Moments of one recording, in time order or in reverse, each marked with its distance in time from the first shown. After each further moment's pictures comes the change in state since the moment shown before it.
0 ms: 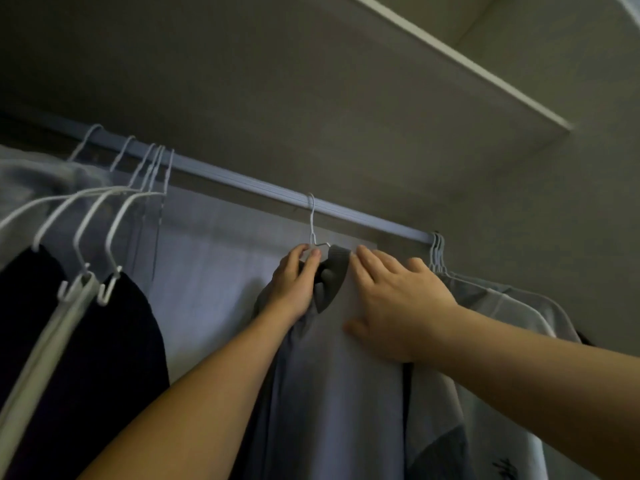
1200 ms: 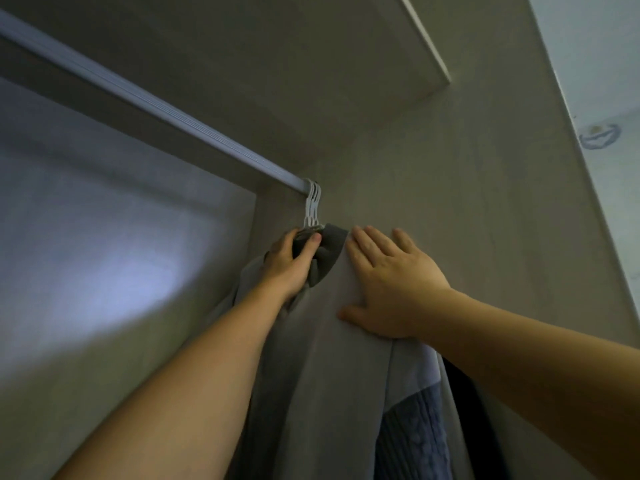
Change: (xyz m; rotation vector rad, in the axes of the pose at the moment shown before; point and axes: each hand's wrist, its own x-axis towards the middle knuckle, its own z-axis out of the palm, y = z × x) left_hand -0.016 -0.001 0.249 -0.104 -0.319 -0.067; right_hand -0.054 0.156 0.105 -0.252 -0.170 0.151
